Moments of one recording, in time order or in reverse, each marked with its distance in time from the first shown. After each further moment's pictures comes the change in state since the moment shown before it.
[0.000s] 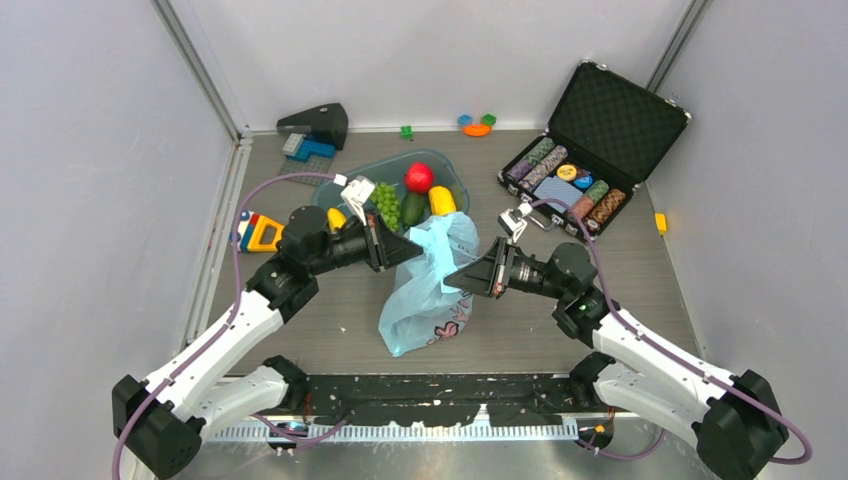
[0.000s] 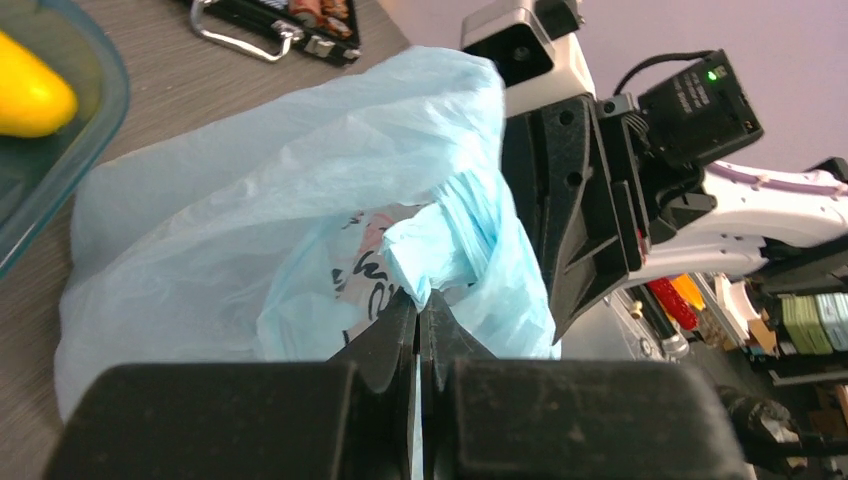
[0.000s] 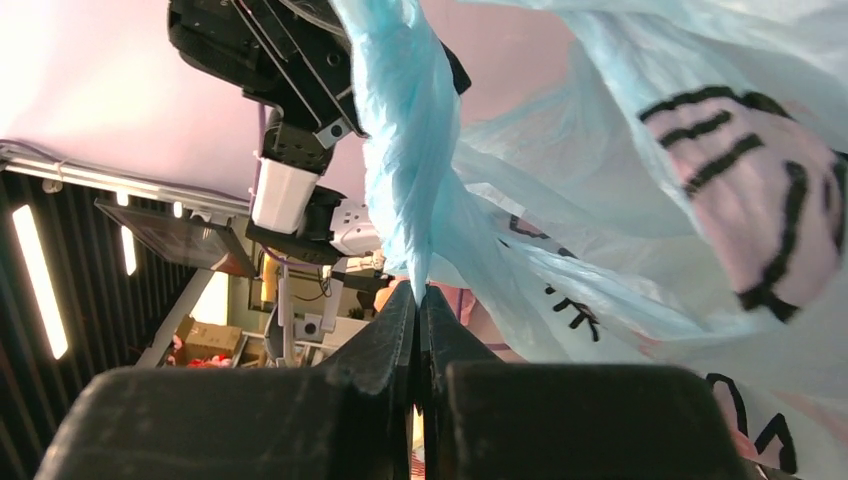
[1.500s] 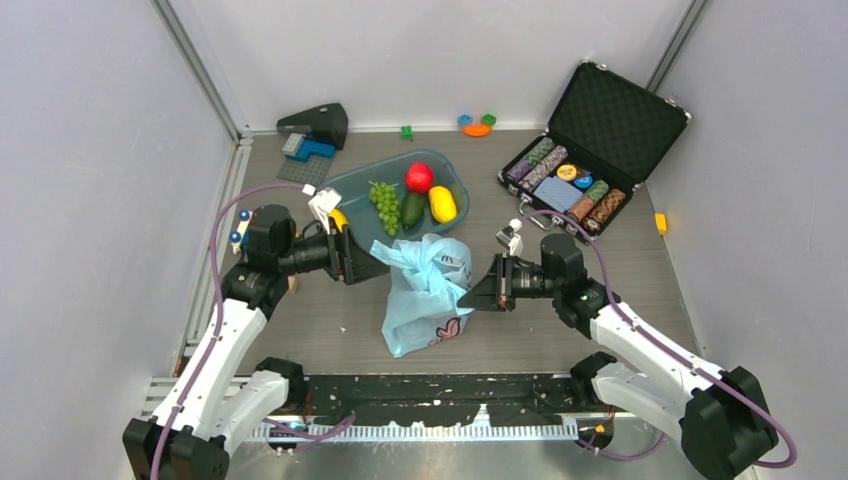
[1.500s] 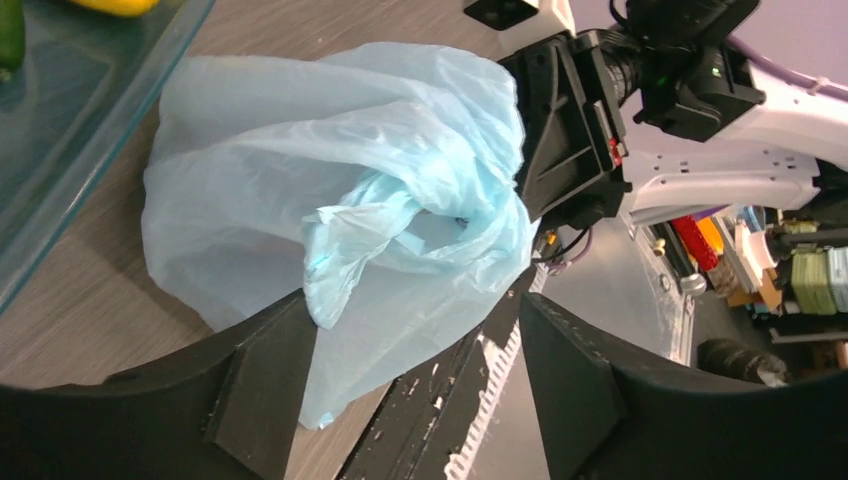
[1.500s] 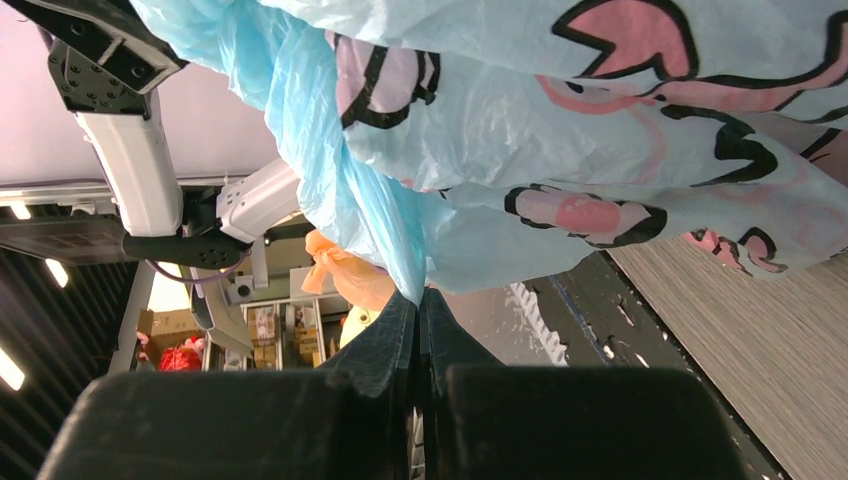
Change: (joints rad) left arm 0.359 -0.085 -0.019 -0.359 0.349 0.239; right arm -0.144 0.064 -0.002 -0.412 -0.211 -0.255
